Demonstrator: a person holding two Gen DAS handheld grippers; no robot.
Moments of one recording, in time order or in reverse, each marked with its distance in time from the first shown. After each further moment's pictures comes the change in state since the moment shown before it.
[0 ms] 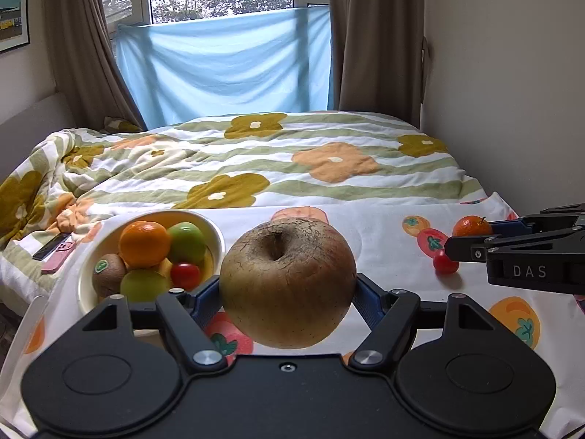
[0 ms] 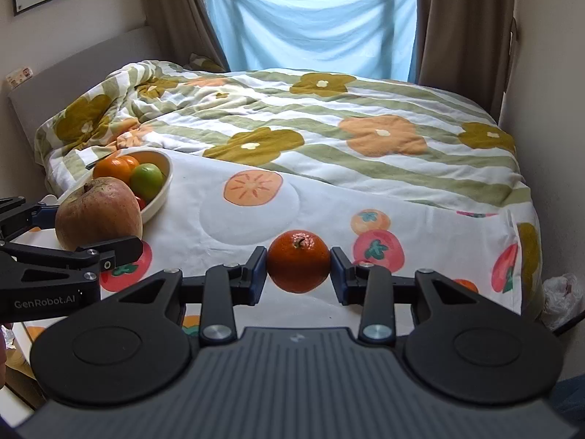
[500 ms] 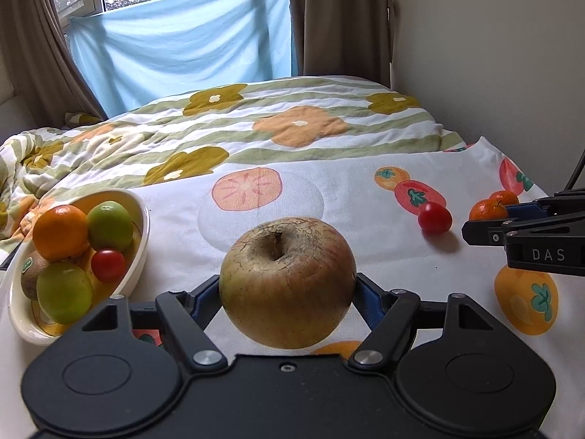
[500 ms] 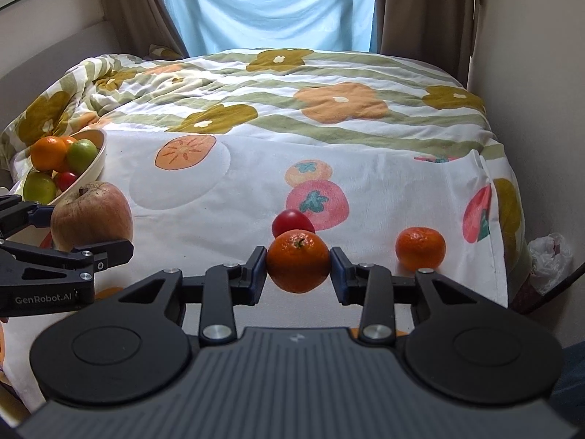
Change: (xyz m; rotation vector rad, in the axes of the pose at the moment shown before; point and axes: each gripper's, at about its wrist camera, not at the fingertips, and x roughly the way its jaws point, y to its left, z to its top) left arm 0.069 -0.044 -0.021 0.102 0.084 -0.075; right arm 0.036 -0.055 -0.042 0.075 0.052 -0.100
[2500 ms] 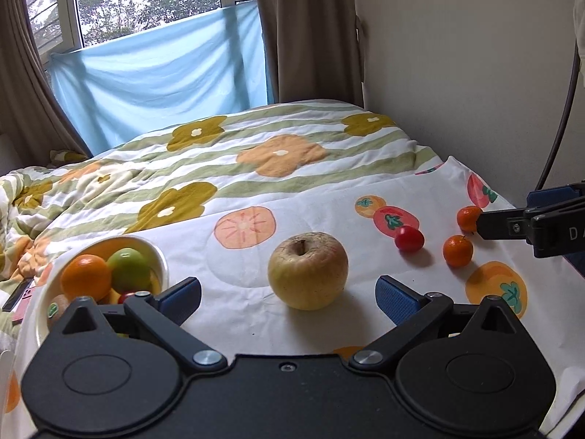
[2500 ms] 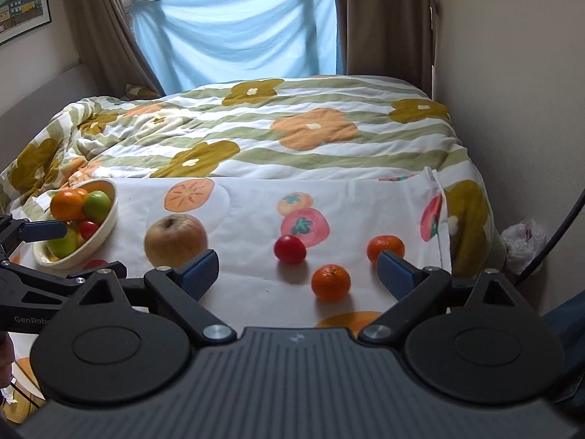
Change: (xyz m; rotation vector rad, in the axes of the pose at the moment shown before) left arm -0.035 0.010 0.013 0.094 -0.073 -0.067; right arm -0.067 -0.002 0.002 0.140 -0.067 -0.059
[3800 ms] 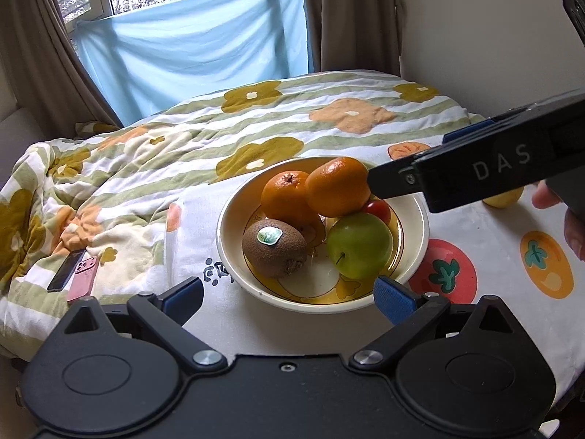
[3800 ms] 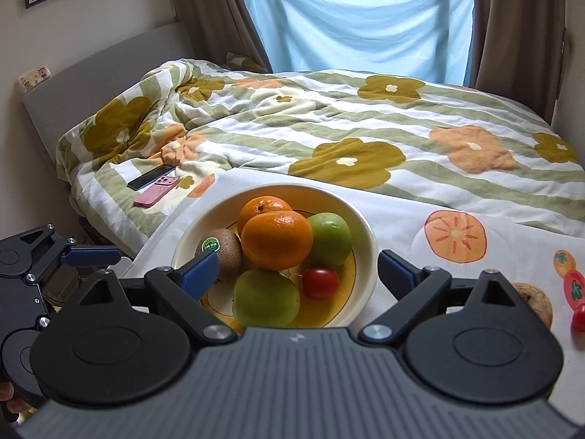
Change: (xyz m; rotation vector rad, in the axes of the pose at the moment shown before) left arm -0.028 0.243 -0.069 0.017 0.073 0.015; right arm 0.083 0.314 0.031 -0.177 0.032 0.198
